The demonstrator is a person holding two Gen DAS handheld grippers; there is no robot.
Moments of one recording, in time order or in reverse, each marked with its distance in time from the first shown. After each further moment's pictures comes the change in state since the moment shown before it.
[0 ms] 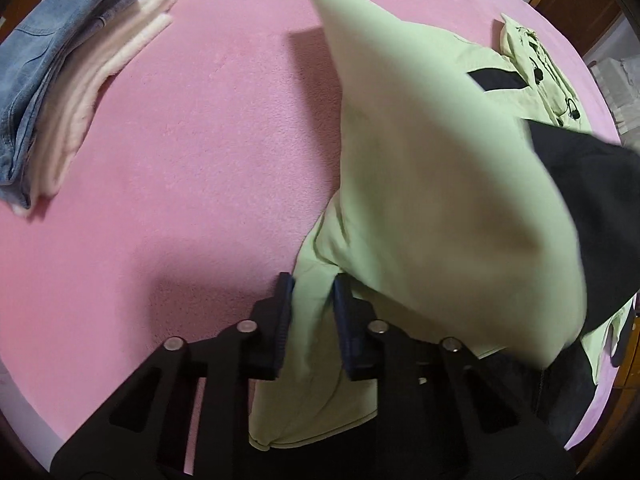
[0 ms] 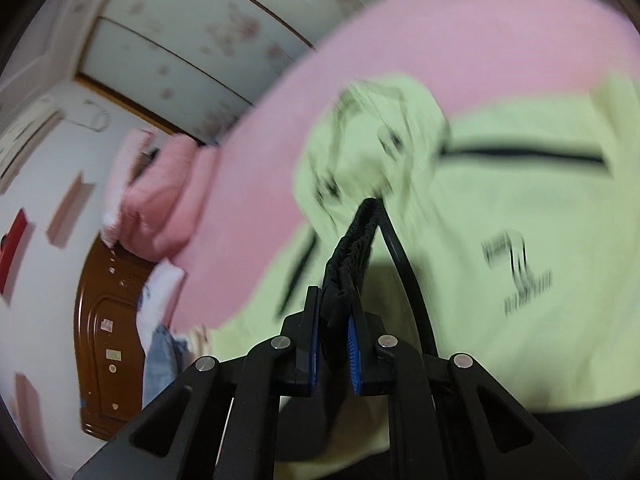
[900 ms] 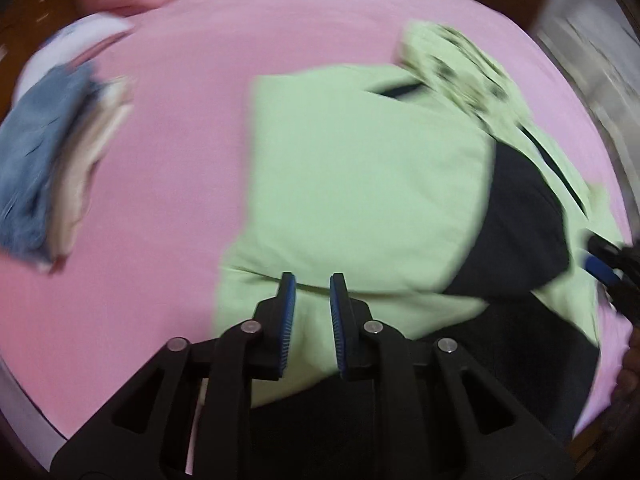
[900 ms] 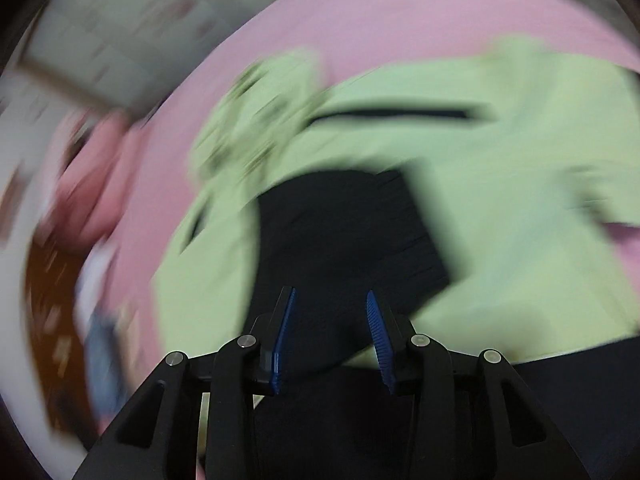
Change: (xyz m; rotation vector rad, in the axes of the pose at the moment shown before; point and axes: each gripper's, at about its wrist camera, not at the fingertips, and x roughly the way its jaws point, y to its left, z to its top) left arm -0.054 -0.082 -0.027 0.233 -0.110 -0.054; right arm -0.043 -0.061 -0.017 0.014 0.216 -0.216
